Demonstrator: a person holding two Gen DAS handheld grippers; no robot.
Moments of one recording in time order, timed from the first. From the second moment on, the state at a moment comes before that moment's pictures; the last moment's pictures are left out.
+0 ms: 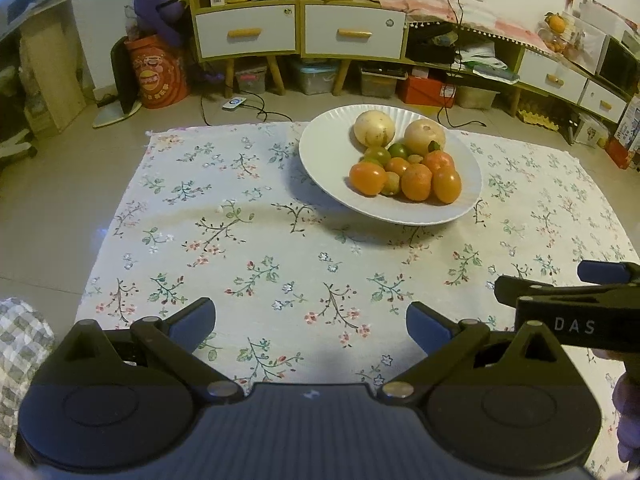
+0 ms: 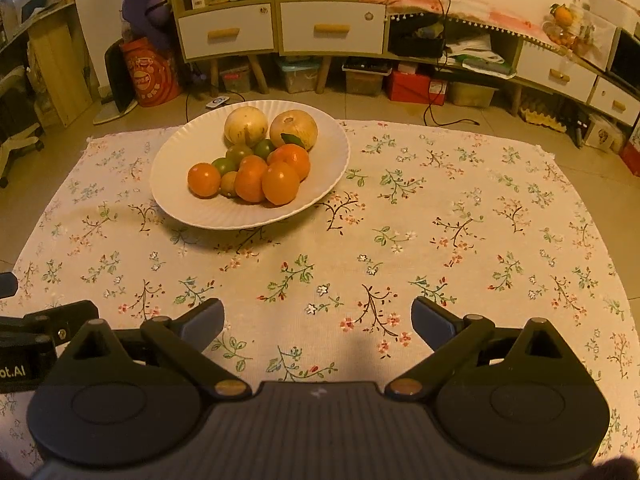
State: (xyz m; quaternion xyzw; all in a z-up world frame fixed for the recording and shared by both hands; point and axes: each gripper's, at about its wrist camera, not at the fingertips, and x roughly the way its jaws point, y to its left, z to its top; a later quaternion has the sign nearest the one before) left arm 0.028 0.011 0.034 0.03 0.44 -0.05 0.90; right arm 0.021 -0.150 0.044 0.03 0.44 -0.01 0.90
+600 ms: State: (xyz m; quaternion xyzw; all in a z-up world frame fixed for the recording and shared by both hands) left arm 0.027 0.009 0.032 0.03 0.44 -0.06 0.89; right arm 0.020 -0.149 0.043 0.03 0.45 -0.01 0.89
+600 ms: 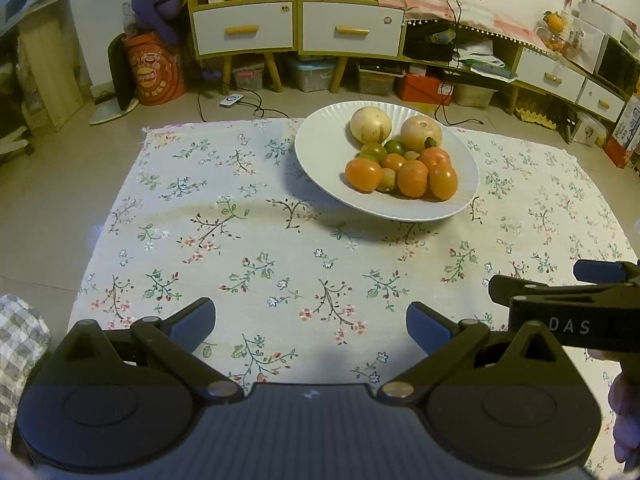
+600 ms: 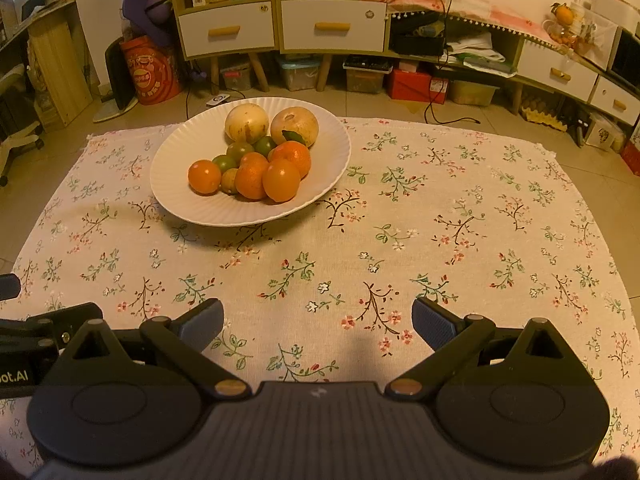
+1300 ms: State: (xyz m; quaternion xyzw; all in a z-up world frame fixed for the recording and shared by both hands) left arm 0.026 0.007 0.029 0.03 0.45 -0.06 0.89; right arm 0.020 -0.149 0.042 0.03 0.45 -0.01 0.89
